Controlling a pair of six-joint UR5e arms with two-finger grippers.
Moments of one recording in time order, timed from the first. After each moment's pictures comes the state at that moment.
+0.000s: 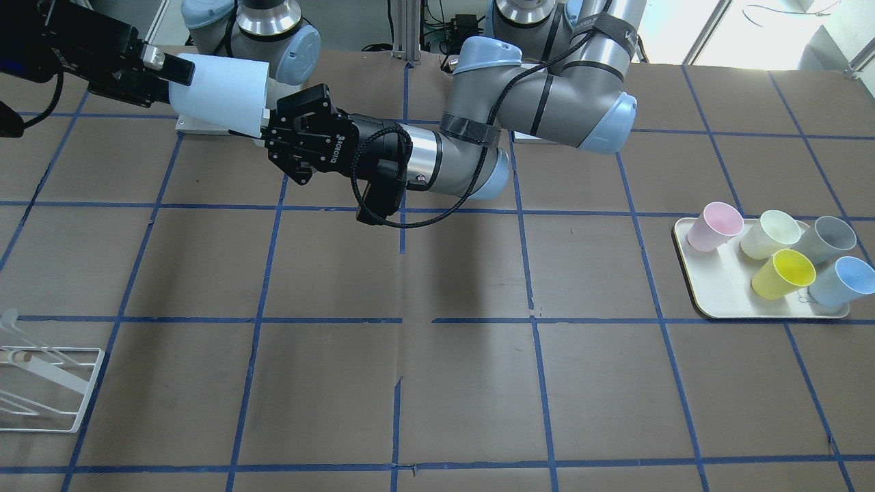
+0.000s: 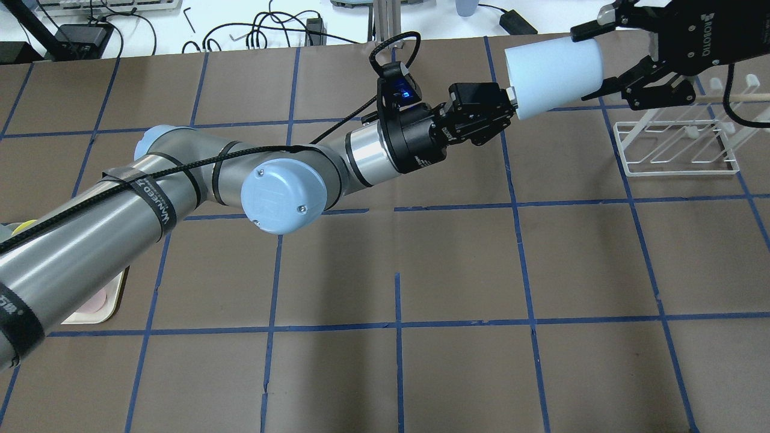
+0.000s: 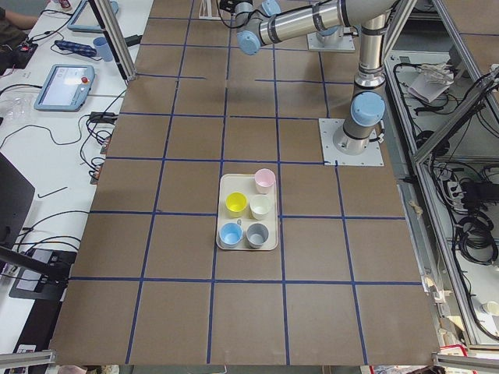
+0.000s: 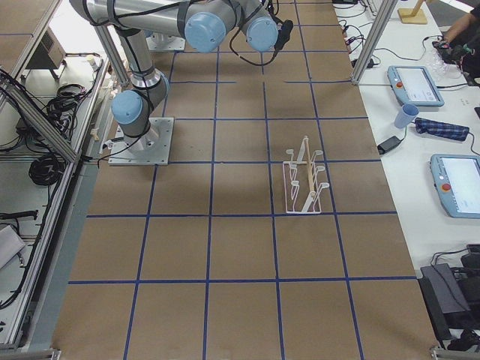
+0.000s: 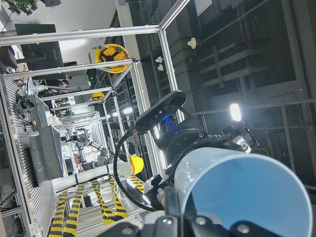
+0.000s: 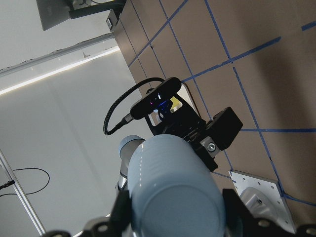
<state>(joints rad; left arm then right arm) -1.90 -1.86 -1.80 -1.86 -0.57 1.06 1.13 -1.55 1.45 -0.69 -0.57 -0.46</state>
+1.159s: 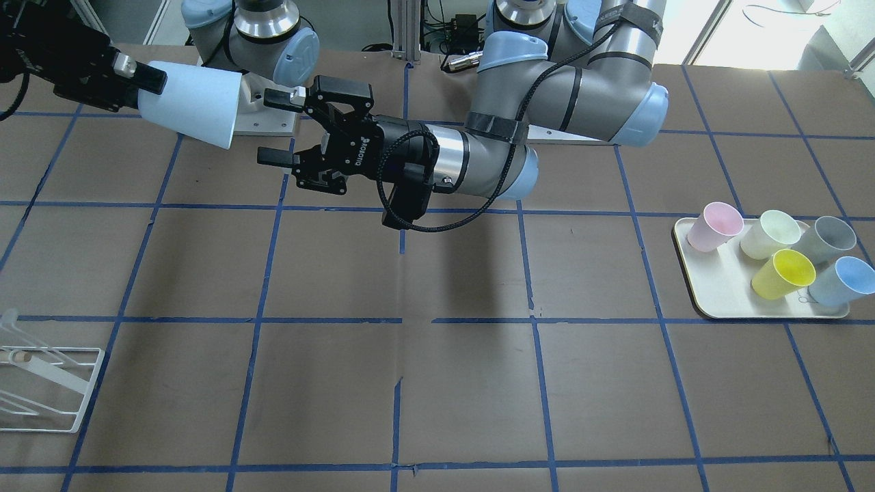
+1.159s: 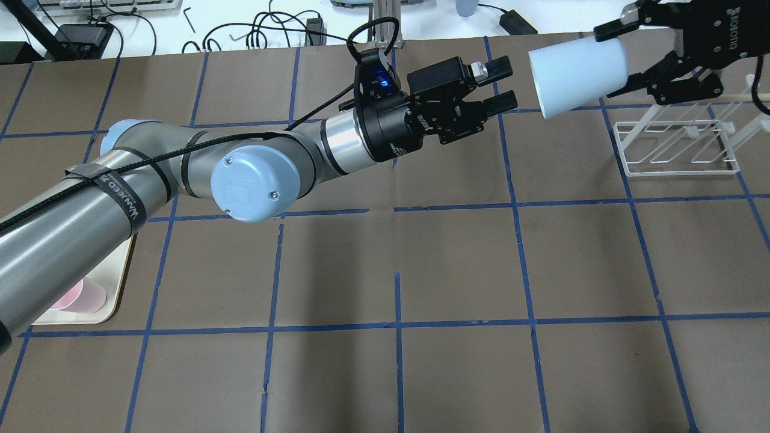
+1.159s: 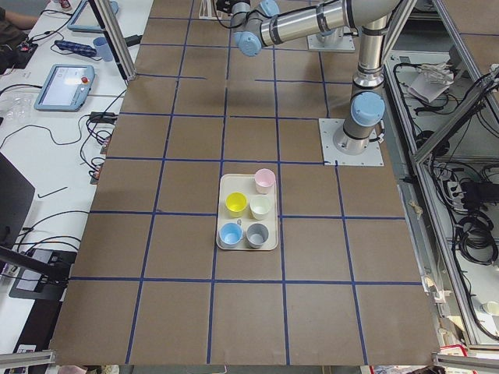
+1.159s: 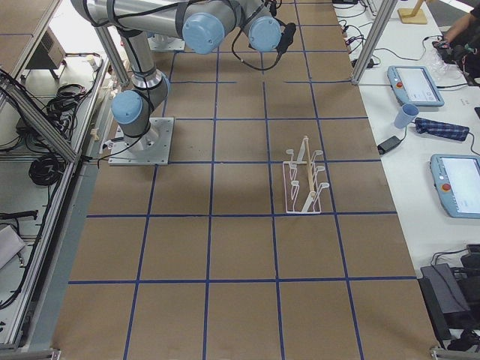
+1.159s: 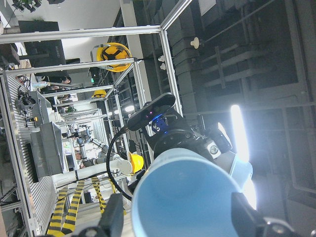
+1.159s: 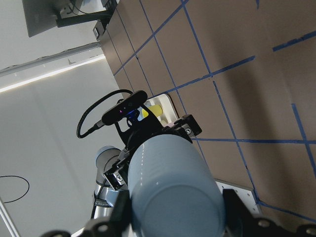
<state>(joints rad) -1.82 -1.83 -1.80 -1.87 -0.47 1.00 1.08 -1.54 1.41 -0.74 -0.65 -0.46</state>
